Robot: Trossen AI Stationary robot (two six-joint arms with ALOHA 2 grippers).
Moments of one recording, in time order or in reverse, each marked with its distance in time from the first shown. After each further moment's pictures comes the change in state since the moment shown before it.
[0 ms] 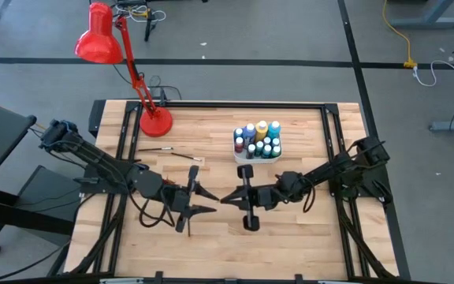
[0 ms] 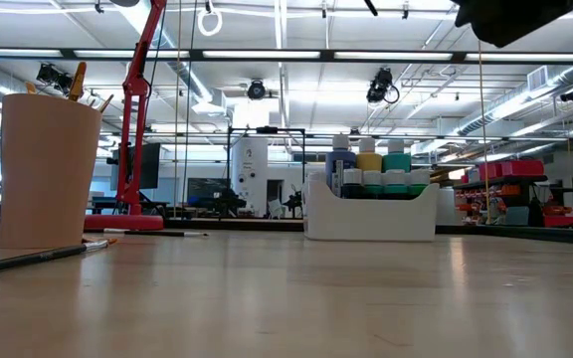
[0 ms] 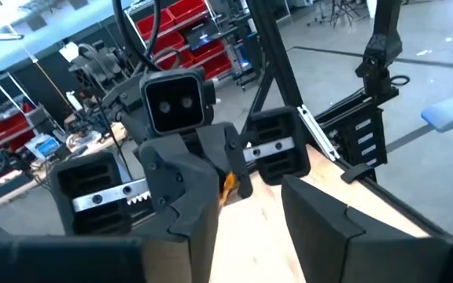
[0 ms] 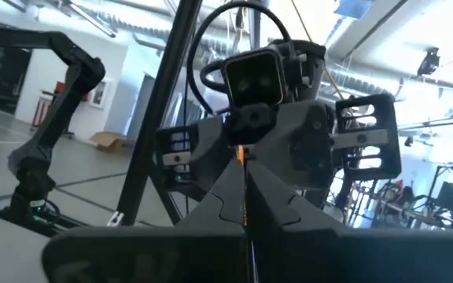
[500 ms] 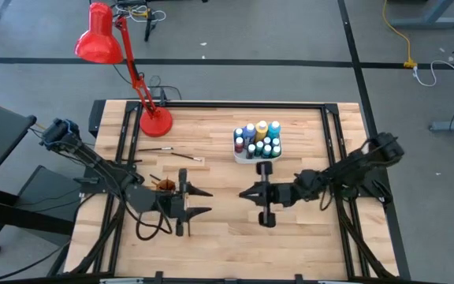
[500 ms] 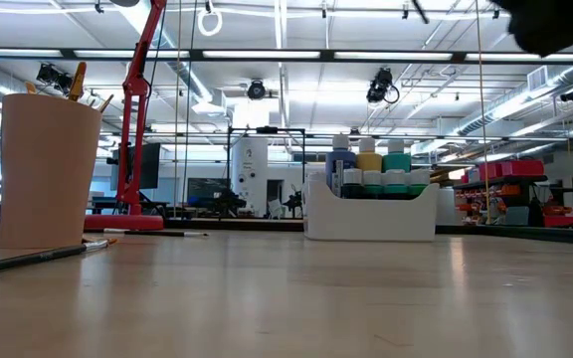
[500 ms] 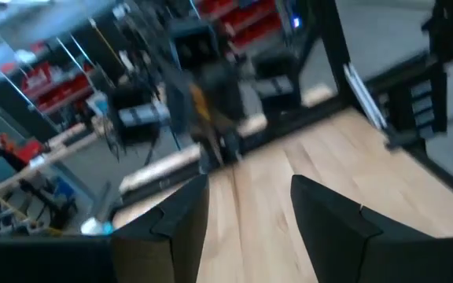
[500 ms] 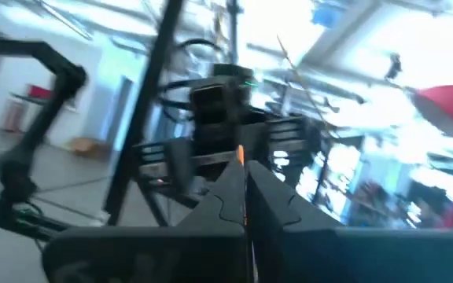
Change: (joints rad) left arm -0.131 0.000 -0.001 -0.086 -0.351 -0.046; right arm 0.044 -0.158 -0.212 0.091 0.107 -0.043
